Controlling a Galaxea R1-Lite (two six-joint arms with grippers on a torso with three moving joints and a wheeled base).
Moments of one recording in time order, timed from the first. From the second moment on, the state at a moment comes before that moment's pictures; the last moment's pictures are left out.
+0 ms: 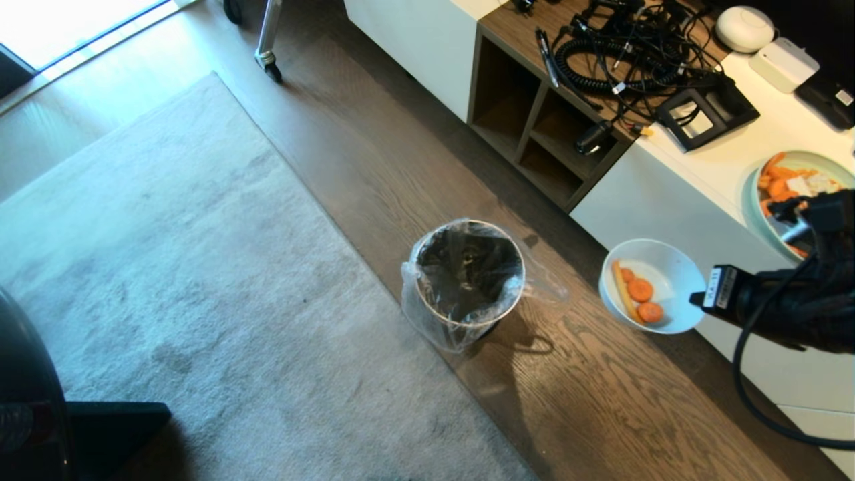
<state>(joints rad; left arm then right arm) 0.00 0.00 0.00 0.00 0.01 -0.06 0.23 1.42 -0.82 -0.03 -0.14 0.52</state>
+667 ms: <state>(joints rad) 0.00 0.00 0.00 0.00 0.01 -0.06 0.45 1.76 -1.21 -0.05 -0.35 0.42</state>
